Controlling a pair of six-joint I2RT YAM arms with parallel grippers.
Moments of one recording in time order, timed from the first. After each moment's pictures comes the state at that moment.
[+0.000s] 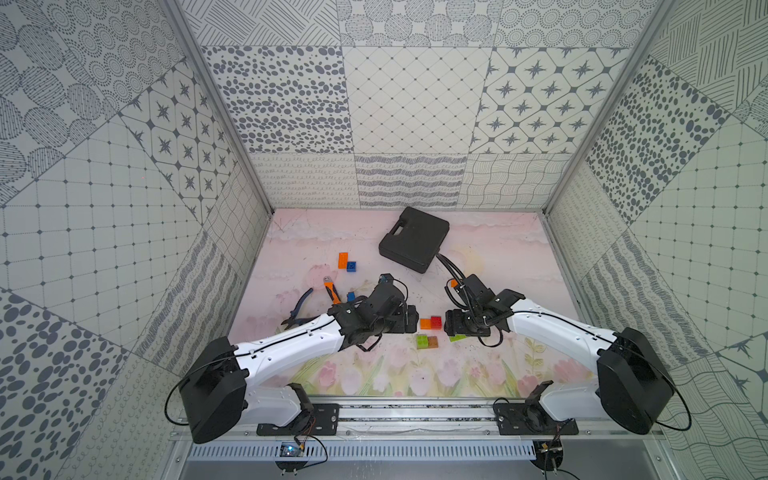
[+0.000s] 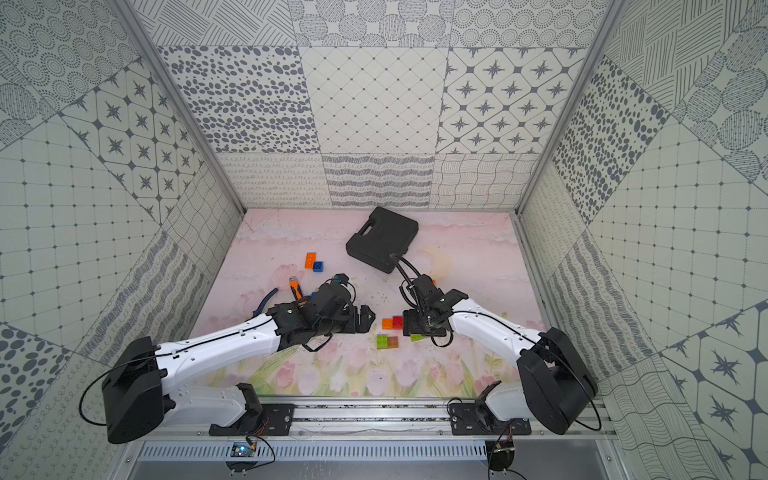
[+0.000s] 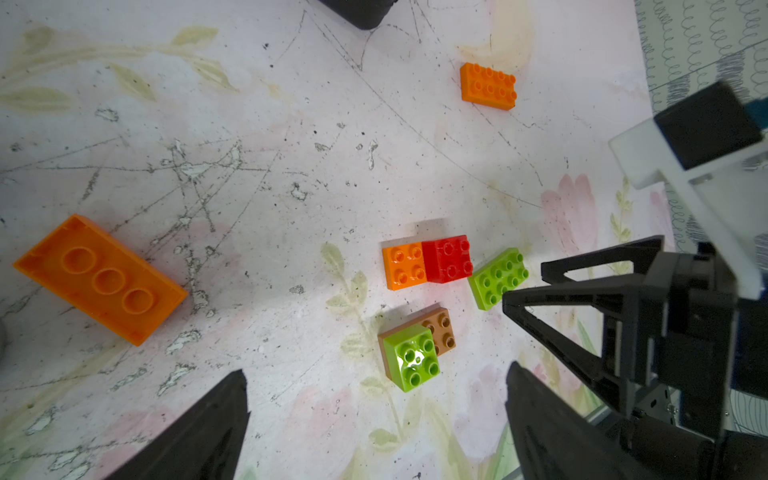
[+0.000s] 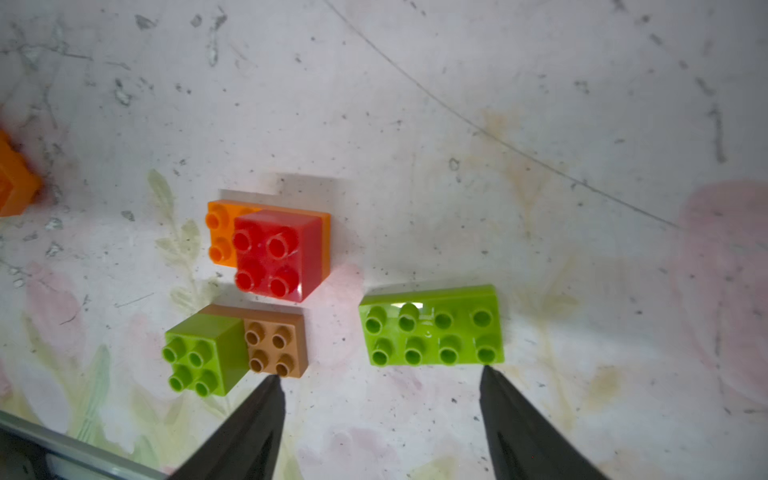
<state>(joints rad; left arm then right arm) -0.92 1.29 0.83 -0.40 -0.07 -0.78 0.65 1.38 0.82 -0.70 -0.01 0.57</state>
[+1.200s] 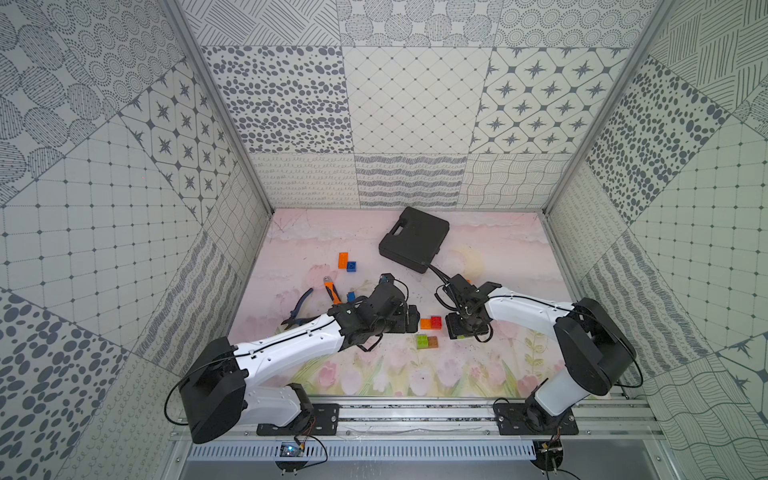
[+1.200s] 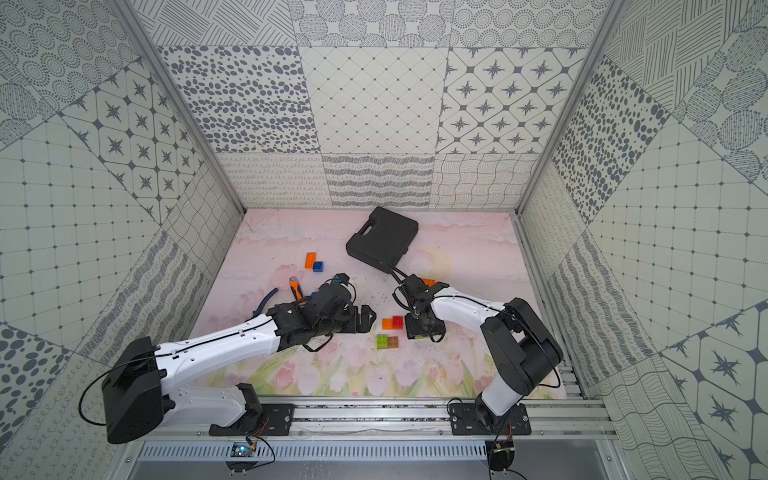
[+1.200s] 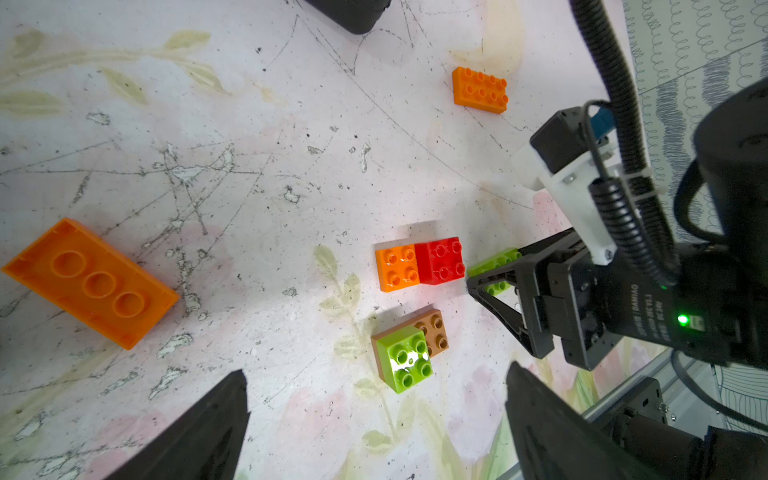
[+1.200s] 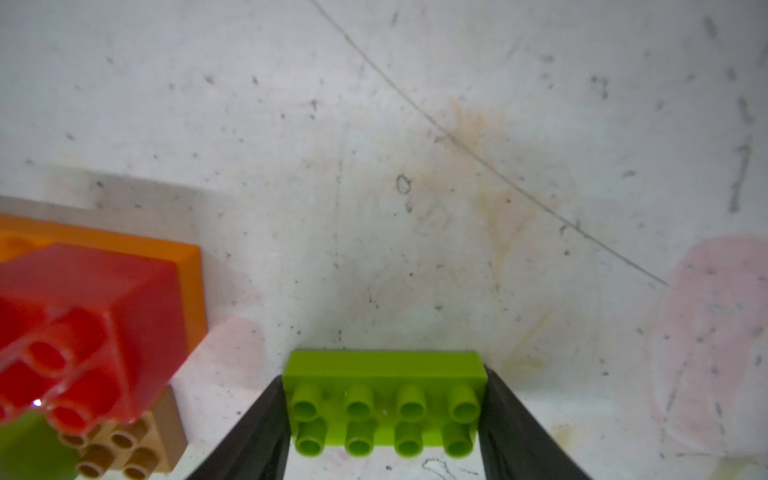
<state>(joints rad) -0.93 1.29 0.83 -0.39 -0.07 -0.79 0.65 1.61 0.89 -0.74 0.04 0.49</state>
